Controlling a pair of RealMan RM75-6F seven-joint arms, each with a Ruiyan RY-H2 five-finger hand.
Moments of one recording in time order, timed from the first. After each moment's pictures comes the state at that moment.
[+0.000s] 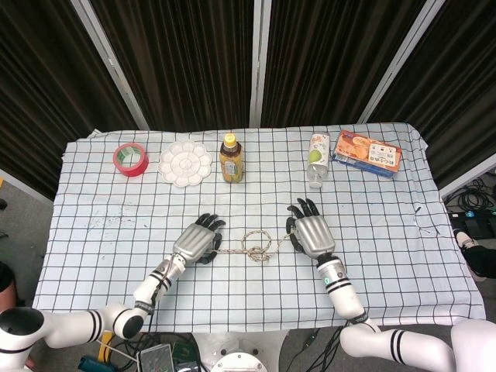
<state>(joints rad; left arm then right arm) -0.76 -1.75 -0.11 -1.33 1.18 0.86 0.28 0.61 -1.70 0.18 -1.45 -1.12 1.10 -0.44</state>
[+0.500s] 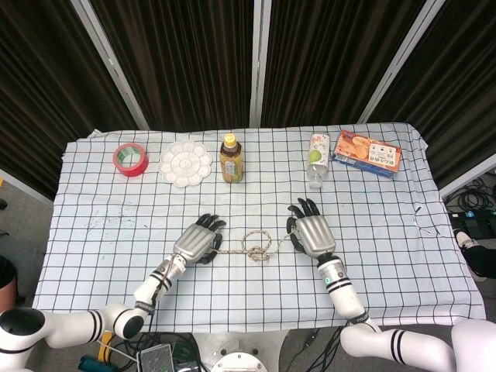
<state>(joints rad) -0.76 -1.76 -0.11 -1.32 1.19 0.87 0.26 0.61 -1.70 0.19 -1.45 -1.12 1.10 -0.43</state>
